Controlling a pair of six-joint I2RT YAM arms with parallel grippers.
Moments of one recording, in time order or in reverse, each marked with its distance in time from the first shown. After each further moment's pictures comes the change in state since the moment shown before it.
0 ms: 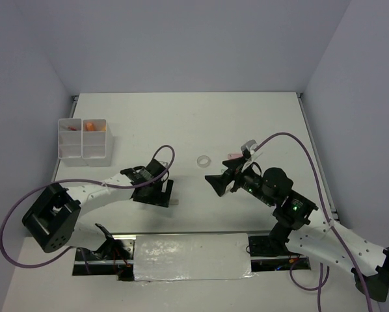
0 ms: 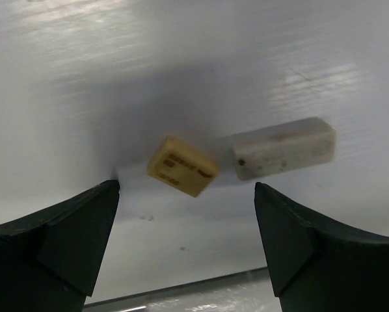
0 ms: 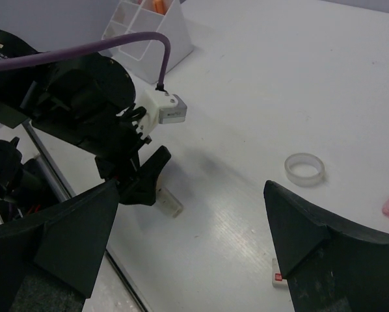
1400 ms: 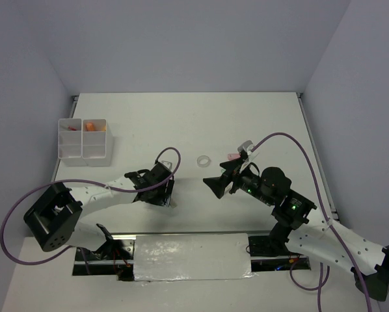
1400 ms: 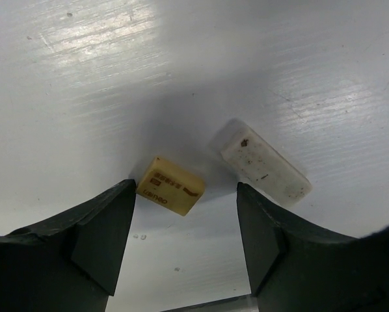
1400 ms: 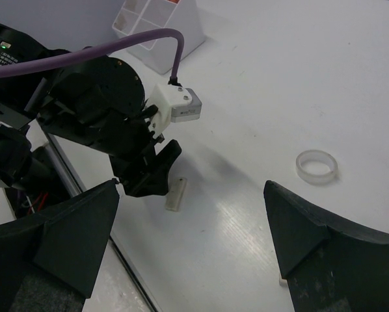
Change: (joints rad) left arm -0.074 0.020 -0.018 0.081 -0.107 -0.006; right arm 0.000 0.014 0.000 0.000 -0.055 -0.003
